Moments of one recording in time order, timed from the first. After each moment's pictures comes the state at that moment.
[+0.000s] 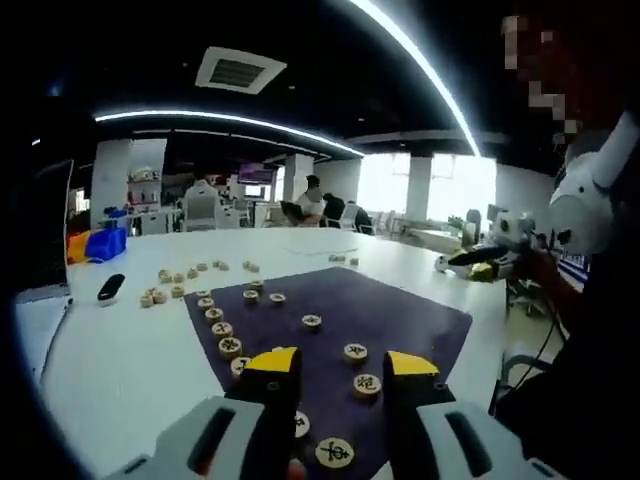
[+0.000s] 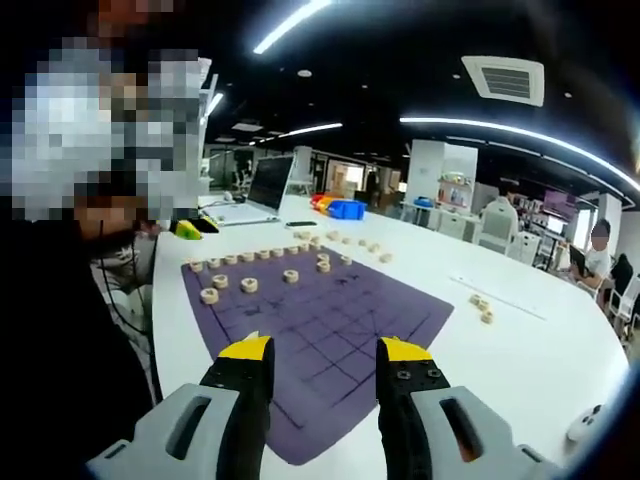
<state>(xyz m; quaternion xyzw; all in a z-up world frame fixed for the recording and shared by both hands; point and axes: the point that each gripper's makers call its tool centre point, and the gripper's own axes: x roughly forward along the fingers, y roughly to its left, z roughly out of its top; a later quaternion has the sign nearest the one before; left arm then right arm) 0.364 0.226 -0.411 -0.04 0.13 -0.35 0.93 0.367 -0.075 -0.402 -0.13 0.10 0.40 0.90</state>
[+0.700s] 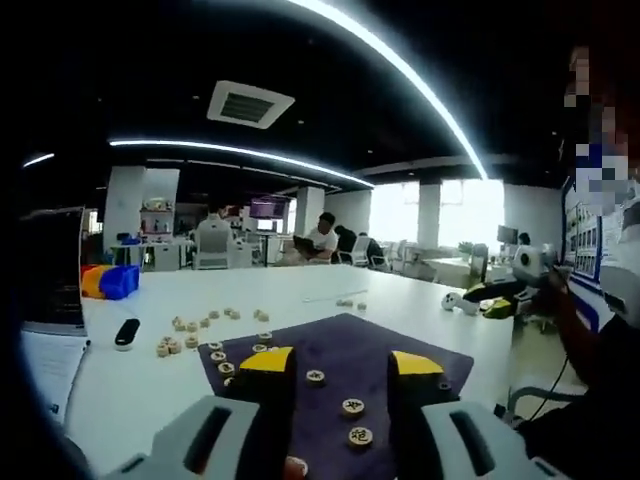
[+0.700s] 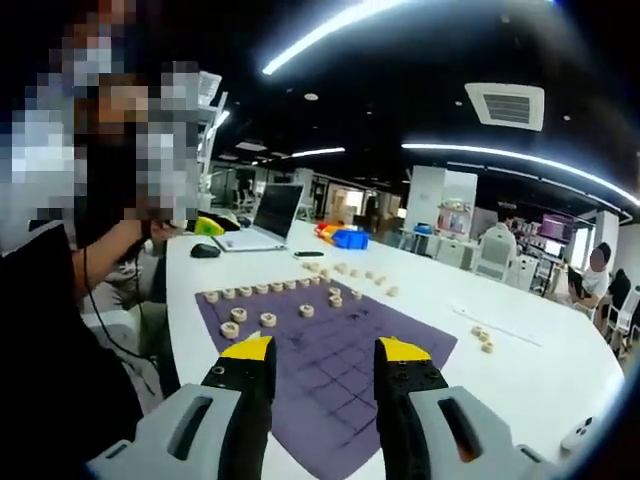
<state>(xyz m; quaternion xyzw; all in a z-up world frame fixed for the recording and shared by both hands) 0.361 0.226 -0.352 0.00 0.07 -0.33 0.94 0.340 -0.052 -0.364 -0.12 0.05 0.40 0.91</state>
